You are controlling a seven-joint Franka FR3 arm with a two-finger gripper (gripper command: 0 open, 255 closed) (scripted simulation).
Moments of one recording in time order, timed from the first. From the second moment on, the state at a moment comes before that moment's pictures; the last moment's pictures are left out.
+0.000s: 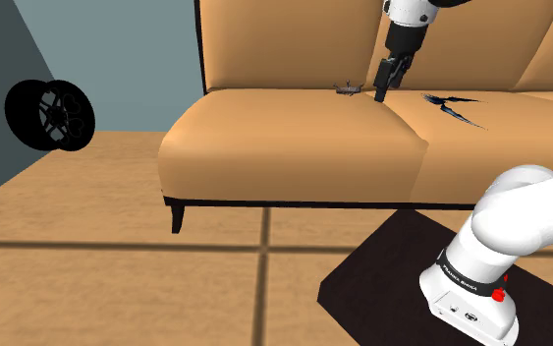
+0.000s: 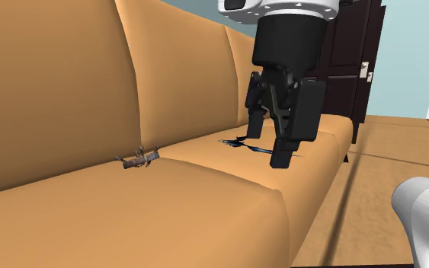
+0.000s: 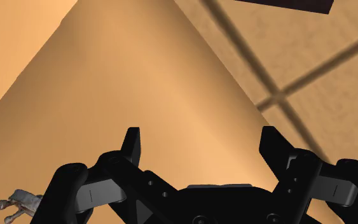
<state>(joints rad) -0.02 -0.76 0.02 -2.29 -0.11 1.63 -0.13</state>
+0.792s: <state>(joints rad) -0.05 -0.32 -0.09 -1.94 -0.19 1.60 -0.33</state>
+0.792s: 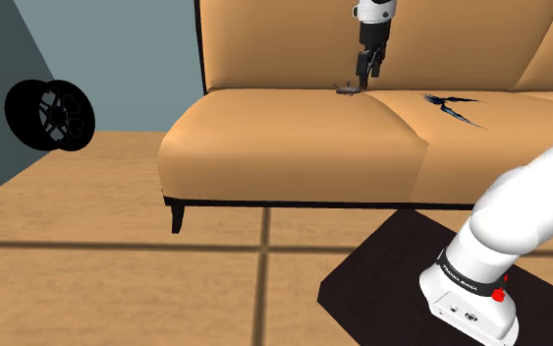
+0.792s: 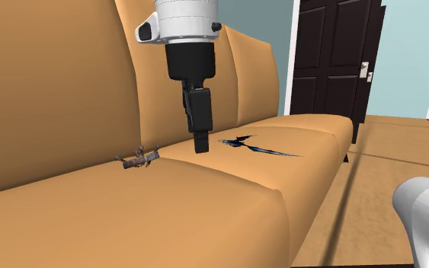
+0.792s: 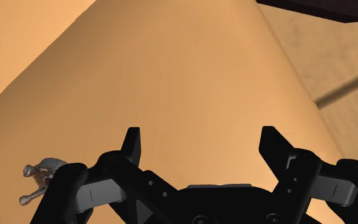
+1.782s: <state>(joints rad) -0.13 0.46 -0.17 -1.06 -0.21 1.34 -0.64</state>
